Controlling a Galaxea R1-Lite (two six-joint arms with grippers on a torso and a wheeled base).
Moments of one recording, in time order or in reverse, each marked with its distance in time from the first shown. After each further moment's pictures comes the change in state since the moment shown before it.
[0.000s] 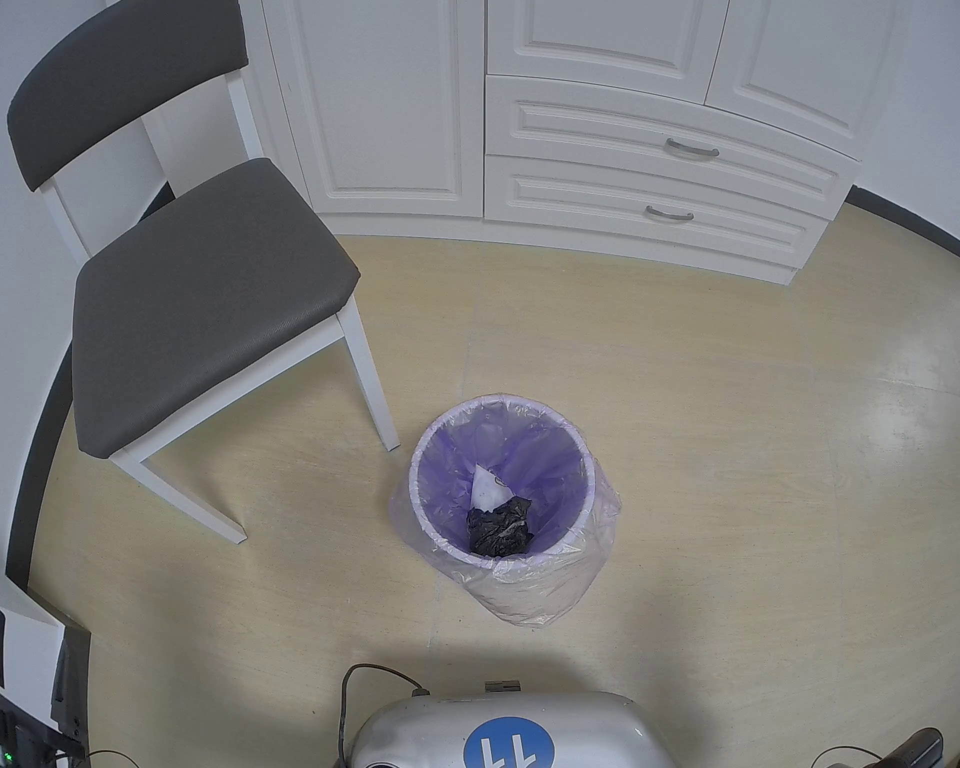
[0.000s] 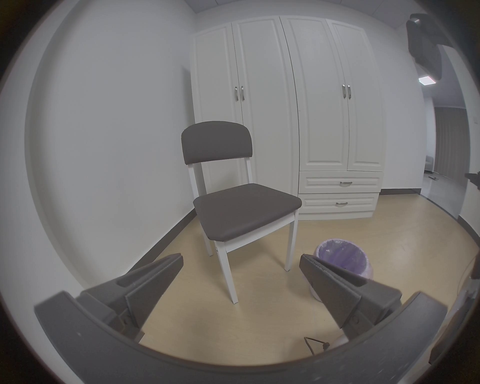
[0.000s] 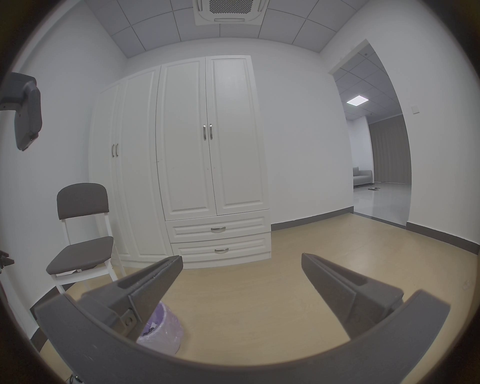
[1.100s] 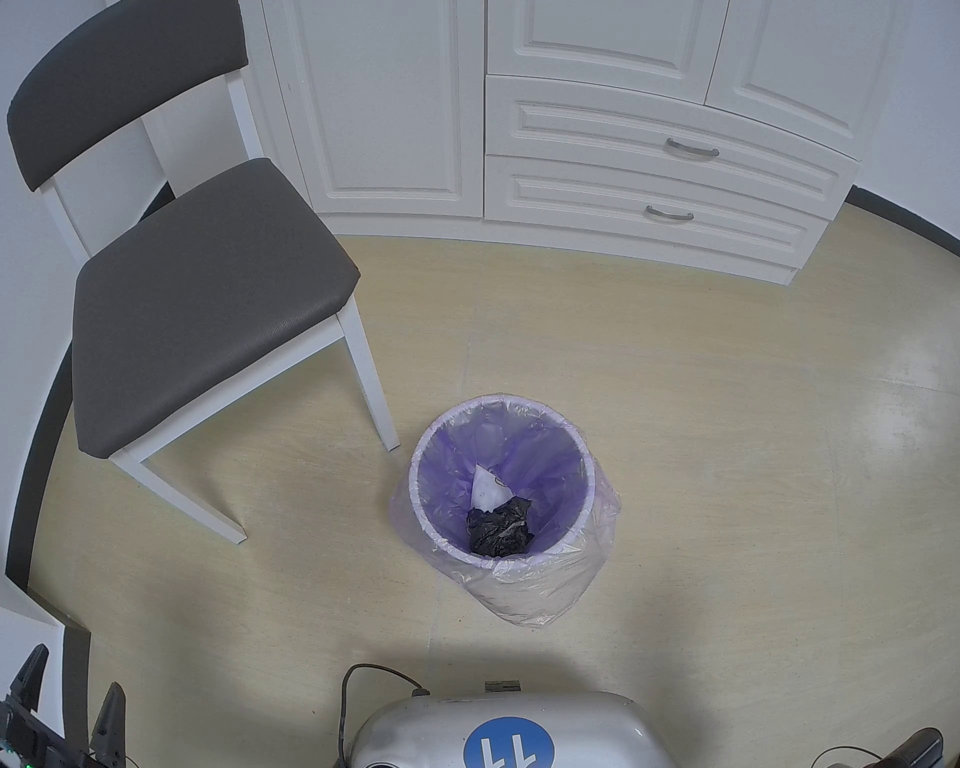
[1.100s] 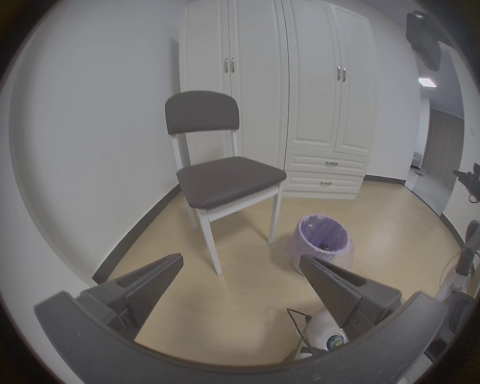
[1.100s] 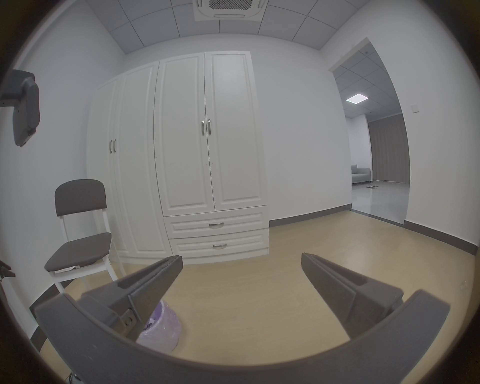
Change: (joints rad) left arm 0.000 -0.007 0.001 0.185 -0.105 -0.036; right arm 0.000 0.002 0.001 0.038 -0.009 0.000
